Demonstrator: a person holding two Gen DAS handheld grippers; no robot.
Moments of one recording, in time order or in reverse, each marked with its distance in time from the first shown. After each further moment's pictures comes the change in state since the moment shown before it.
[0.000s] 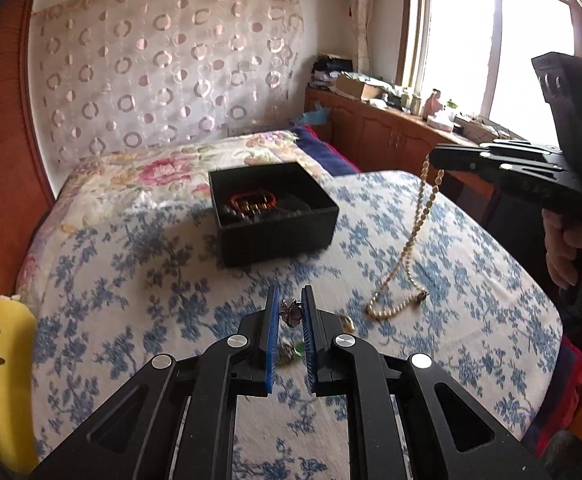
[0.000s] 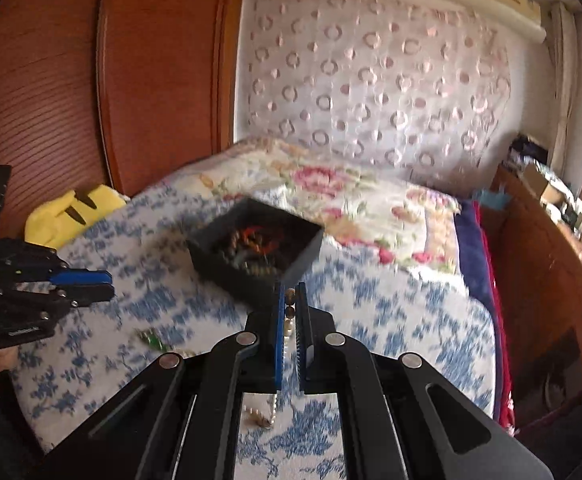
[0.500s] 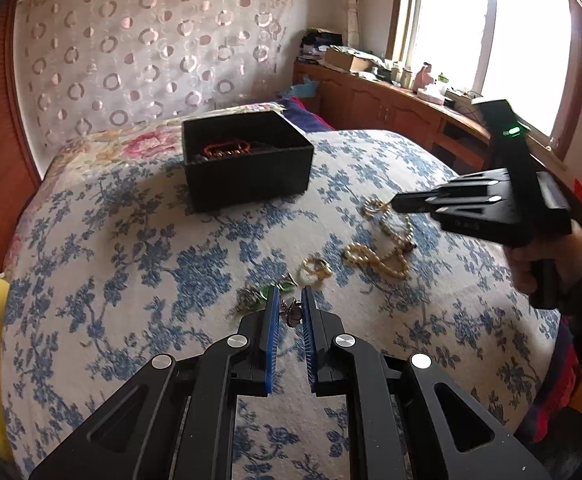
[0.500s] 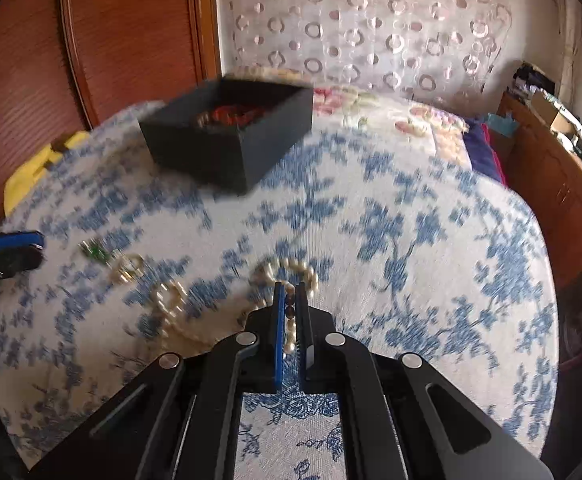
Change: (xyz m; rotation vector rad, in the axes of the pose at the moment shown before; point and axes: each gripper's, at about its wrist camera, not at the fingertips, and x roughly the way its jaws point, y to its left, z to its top) left arm 0.018 -0.017 -0.036 0.012 0.096 -0.036; right arm 0.073 -0.014 -0.088 0.101 0.232 0.023
